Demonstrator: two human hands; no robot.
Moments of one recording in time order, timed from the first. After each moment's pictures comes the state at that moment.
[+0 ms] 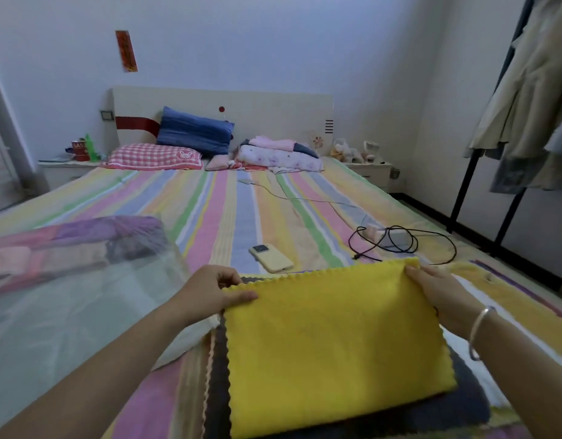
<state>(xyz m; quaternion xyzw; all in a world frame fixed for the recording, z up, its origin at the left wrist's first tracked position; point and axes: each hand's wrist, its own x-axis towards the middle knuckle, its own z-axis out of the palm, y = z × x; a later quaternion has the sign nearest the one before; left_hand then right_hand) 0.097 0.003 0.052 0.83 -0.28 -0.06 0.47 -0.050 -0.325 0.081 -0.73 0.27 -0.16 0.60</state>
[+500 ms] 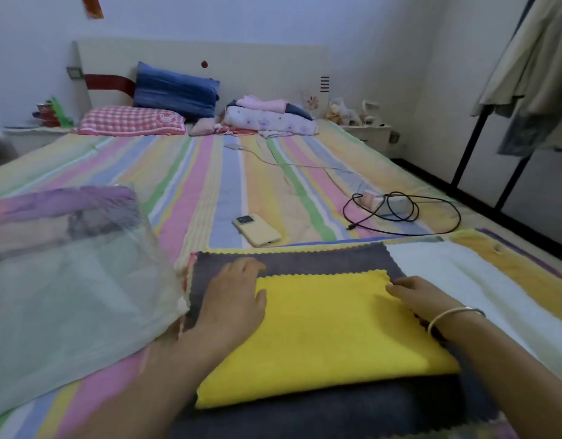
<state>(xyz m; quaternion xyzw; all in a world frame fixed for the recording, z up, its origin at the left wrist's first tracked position) 0.072 -0.079 -0.003 0.94 -0.27 0.08 0.20 -0.014 -0.369 -0.006 -0.84 0.32 0.00 0.44</state>
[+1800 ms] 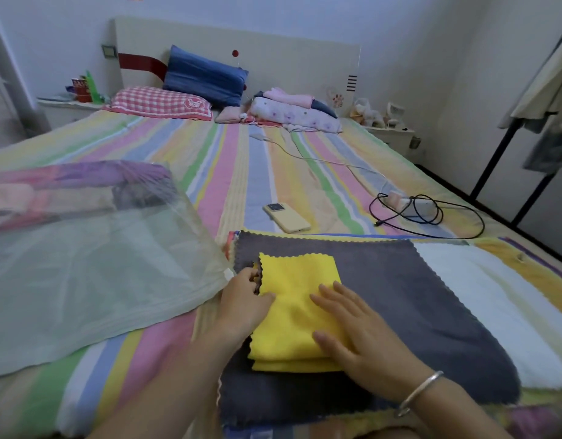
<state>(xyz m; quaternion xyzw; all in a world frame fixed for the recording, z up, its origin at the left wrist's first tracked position) 0.056 -0.030 -0.031 0.82 -0.03 -0.09 0.57 -0.056 -0.211 -0.018 -0.98 -0.08 -0.04 0.17</state>
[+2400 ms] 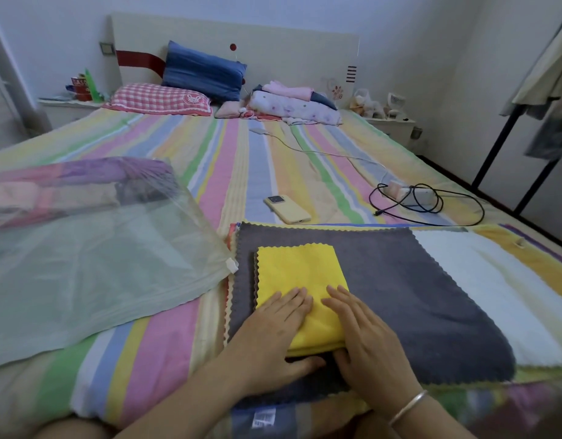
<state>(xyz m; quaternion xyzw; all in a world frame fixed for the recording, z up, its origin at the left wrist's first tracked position) 0.009 -0.022 -0.067 0.86 -0.47 0.07 0.16 -0.073 -0.202 -0.058 -0.95 -0.10 -0.26 0.13</state>
